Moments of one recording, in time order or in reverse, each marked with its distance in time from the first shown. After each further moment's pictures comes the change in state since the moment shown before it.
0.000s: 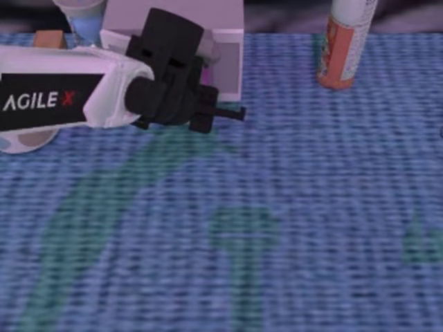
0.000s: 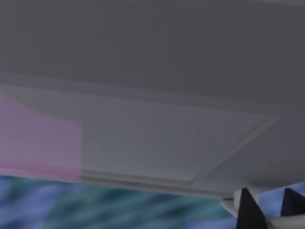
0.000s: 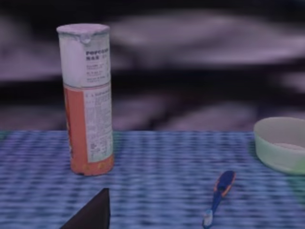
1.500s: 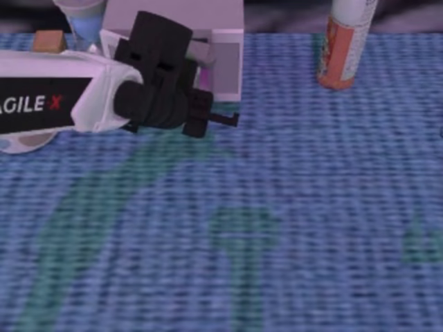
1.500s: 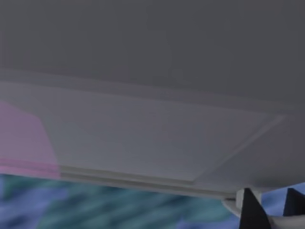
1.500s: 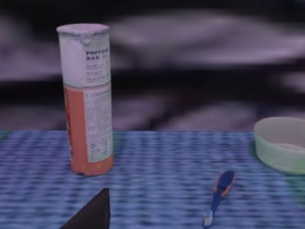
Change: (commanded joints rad) left arm 0.023 -0.033 -0.044 0.020 0.040 0.055; right arm 0.000 0.000 0.000 0.000 0.000 0.000
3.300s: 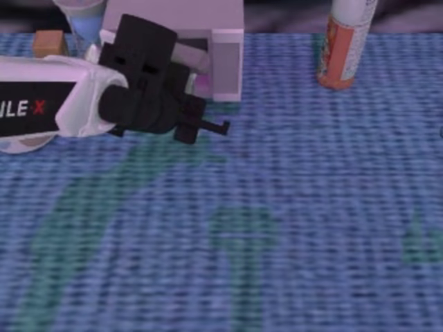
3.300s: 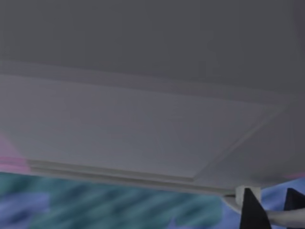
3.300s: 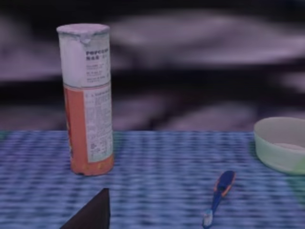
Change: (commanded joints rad) left arm 0.027 -0.039 -0.054 0.017 0.067 0.078; right arm 0.000 0.000 0.000 0.000 0.000 0.000
